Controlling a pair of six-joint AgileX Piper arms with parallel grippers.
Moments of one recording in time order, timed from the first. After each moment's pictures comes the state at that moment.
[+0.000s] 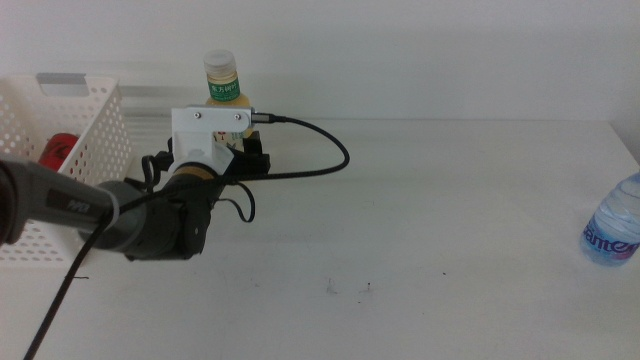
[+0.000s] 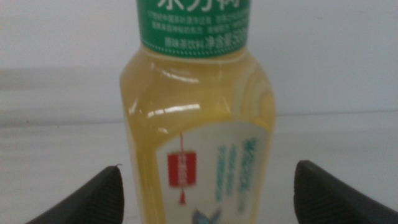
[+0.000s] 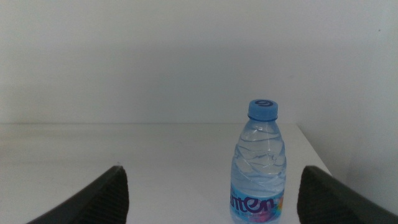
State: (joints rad) left arm -0.36 2.03 -0.94 -0.32 -0.78 0.08; right arm 0.00 0.00 0.00 -0.01 0.11 0.01
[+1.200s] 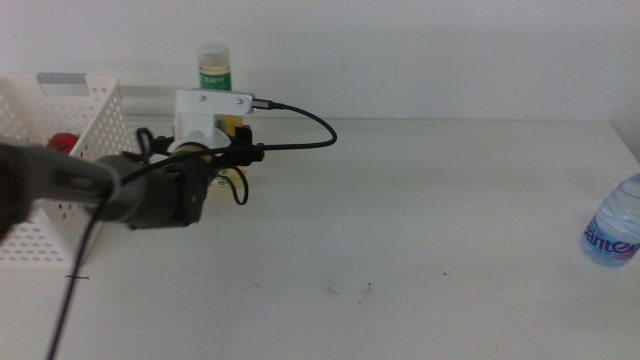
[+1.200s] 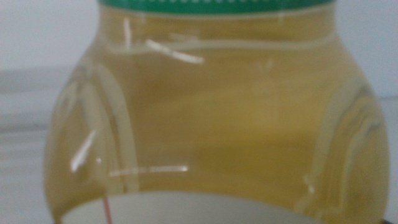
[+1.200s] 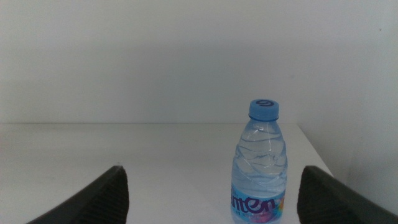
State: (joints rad) left arm -0.30 2.09 -1.11 -0.30 -0.59 0.16; right arm 0.00 0.00 0.00 -0.01 0.11 0.01
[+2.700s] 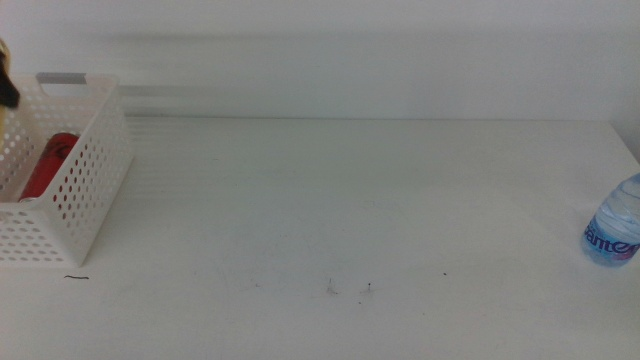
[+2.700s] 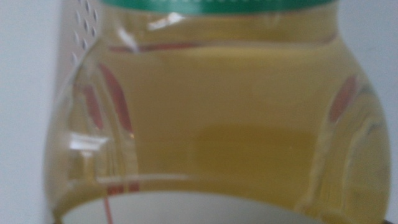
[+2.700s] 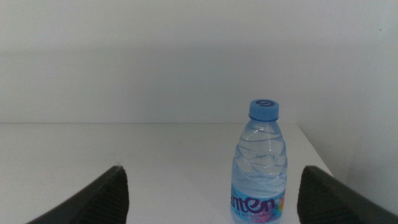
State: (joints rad) left arm 0.38 1.87 -1.80 -0.30 1.17 0.45; right arm 0.00 0.00 0.00 -0.01 0.11 0.01
